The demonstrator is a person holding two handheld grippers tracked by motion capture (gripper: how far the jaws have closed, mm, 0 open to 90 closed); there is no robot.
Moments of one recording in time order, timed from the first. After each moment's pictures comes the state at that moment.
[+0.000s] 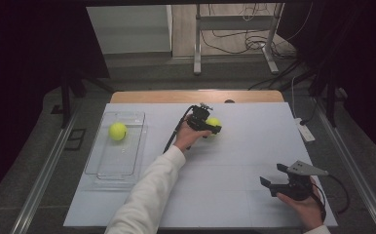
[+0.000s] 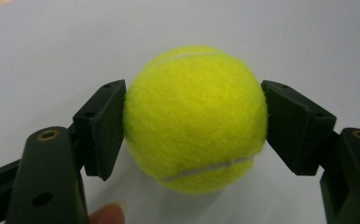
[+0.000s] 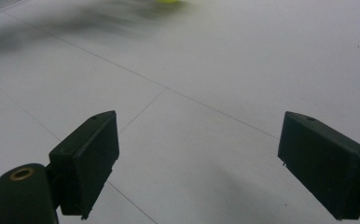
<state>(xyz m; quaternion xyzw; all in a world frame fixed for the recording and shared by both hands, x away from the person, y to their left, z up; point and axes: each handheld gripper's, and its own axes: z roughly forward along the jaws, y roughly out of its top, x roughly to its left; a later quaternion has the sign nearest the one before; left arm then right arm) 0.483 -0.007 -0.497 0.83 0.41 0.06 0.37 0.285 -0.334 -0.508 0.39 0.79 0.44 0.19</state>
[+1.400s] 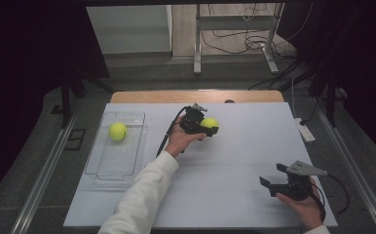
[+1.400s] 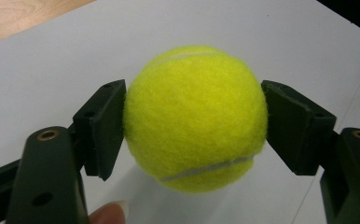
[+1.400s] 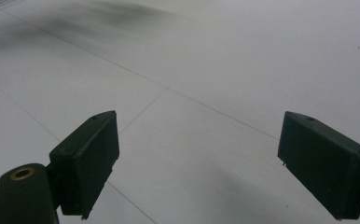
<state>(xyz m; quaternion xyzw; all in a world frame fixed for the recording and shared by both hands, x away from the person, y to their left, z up) 0.447 0.015 -0.470 0.82 0.38 0.07 0.41 0.285 -0.332 -0.508 0.39 0.79 0.44 0.19</state>
